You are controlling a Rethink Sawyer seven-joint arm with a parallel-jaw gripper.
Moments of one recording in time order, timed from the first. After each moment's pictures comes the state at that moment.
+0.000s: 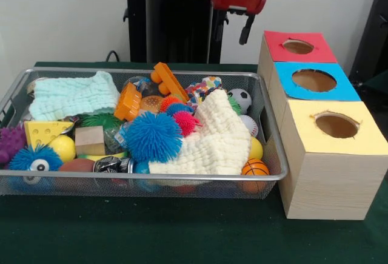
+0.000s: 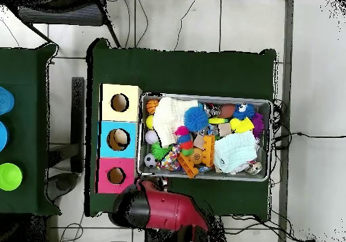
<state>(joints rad) 0.02 -0.80 -0.19 2.13 0.00 0.23 1.58</state>
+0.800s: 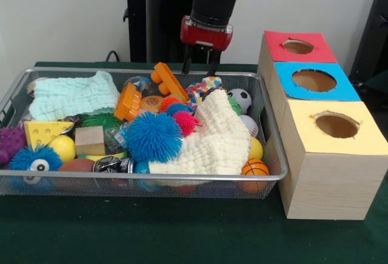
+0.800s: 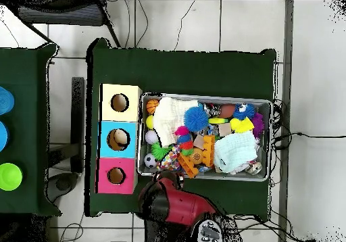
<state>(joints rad) -0.08 -0.58 -0.20 2.13 0.01 -0.09 1.58</state>
